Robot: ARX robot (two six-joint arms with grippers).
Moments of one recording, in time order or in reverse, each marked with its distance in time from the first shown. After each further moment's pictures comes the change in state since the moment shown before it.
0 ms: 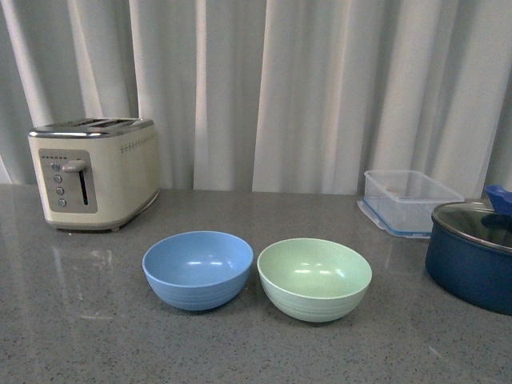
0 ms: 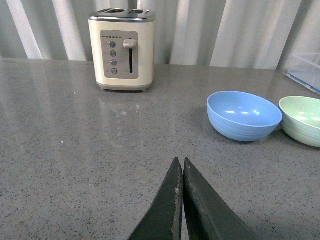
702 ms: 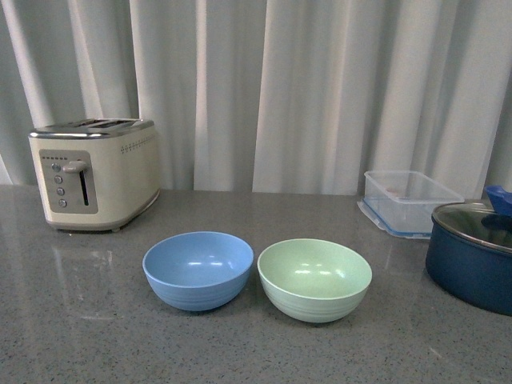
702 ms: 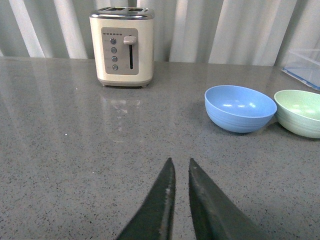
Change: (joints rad) left arm 0.000 -0.303 0.000 -0.310 0.001 0.001; right arm 0.000 0.000 0.000 0.000 0.000 0.000
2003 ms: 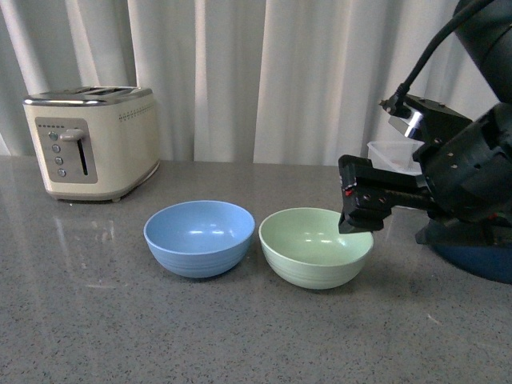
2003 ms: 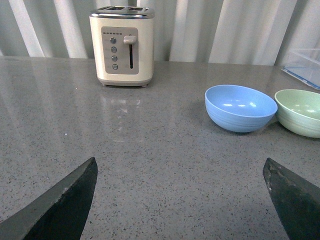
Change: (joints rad) left arm 0.000 -0.001 0.000 0.000 0.001 0.002; right arm 0.273 1.685 1.186 -0.314 -0.088 0.234
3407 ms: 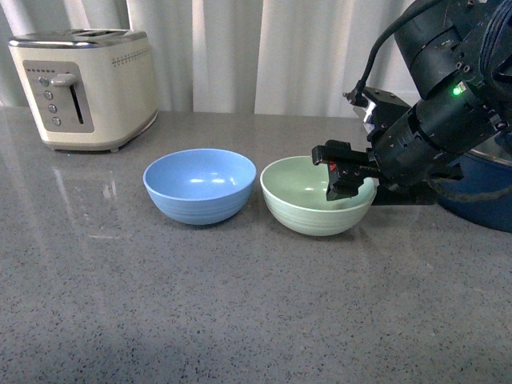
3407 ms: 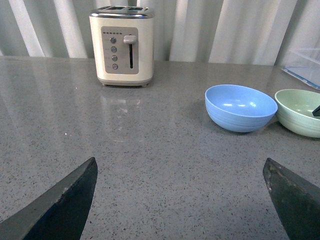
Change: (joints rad) left arm 0.000 0.000 0.000 0.000 0.000 0.000; right arm -0.032 0.338 0.246 0.027 -0.055 -0.055
